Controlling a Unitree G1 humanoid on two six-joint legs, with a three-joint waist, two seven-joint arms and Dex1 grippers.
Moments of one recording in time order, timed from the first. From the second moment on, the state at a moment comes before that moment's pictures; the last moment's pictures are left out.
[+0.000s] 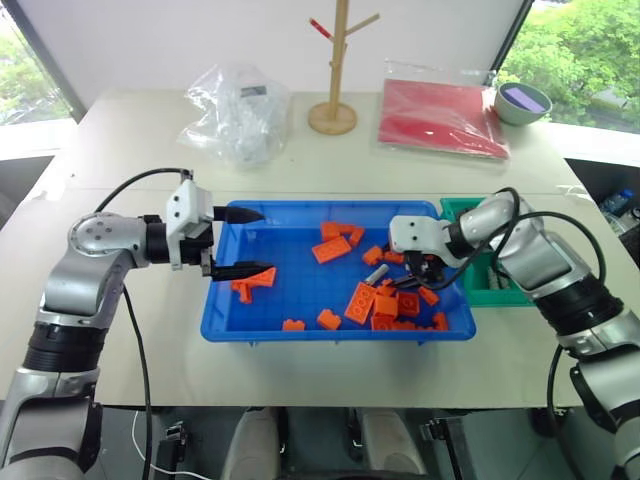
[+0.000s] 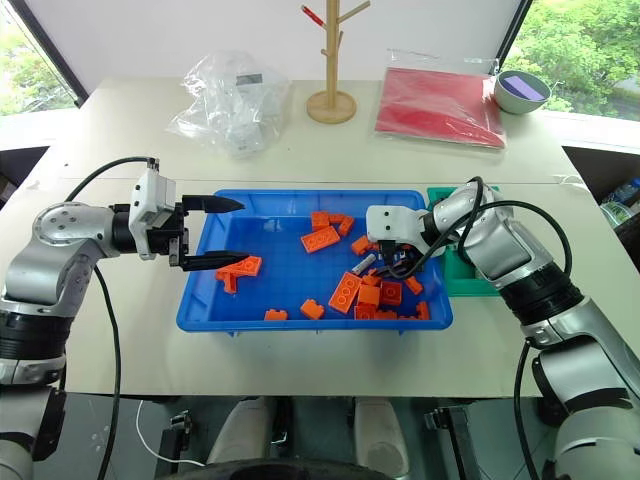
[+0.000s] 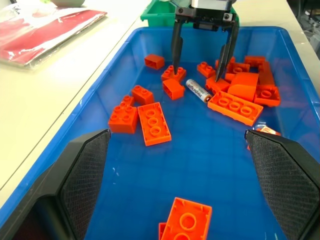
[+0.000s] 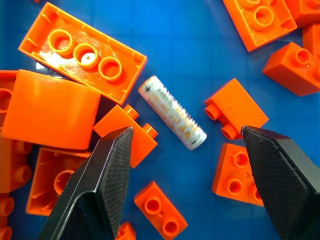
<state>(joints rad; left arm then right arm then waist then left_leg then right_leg) -0.49 0.74 0.02 -0.02 -0.43 0.29 -1.28 -0.77 -0.80 0.46 0.09 -0.04 0.35 1.30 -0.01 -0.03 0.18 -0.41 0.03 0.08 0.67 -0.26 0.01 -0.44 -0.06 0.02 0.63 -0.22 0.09</state>
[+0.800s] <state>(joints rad) -0.51 0.75 0.02 -0.02 -0.43 0.29 -1.28 -0.83 -0.74 0.46 0.22 -0.10 0.28 1.37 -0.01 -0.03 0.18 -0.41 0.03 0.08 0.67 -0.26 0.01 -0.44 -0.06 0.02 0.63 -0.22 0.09</state>
